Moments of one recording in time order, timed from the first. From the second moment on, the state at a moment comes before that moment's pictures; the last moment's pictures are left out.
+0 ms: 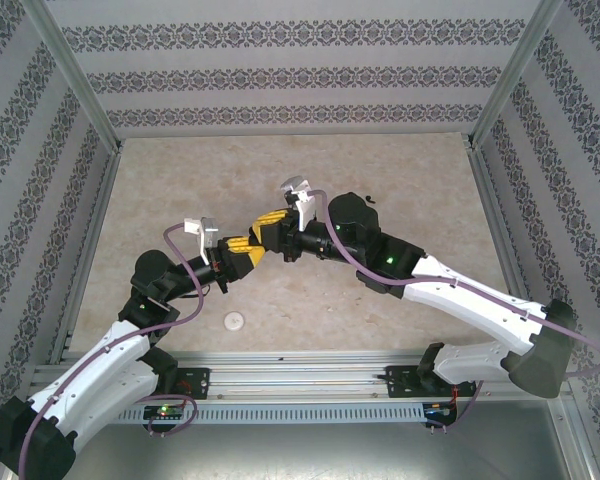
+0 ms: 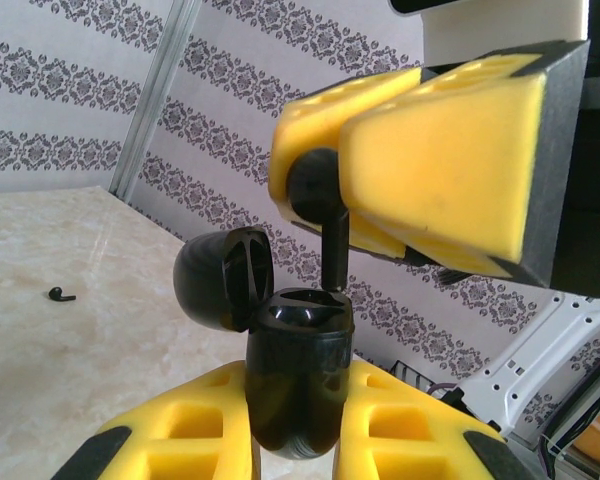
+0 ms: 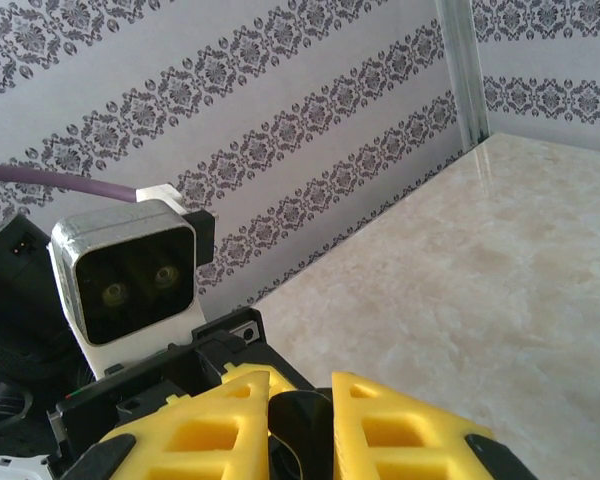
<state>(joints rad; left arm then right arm) -0.46 0.72 0.42 0.45 0.65 -0.53 0.95 1.25 1.14 -0.04 -0.21 0.39</state>
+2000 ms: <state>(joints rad) -0.46 0.72 0.42 0.42 0.61 -0.53 1.03 1.27 1.17 -0.19 -0.13 0.39</state>
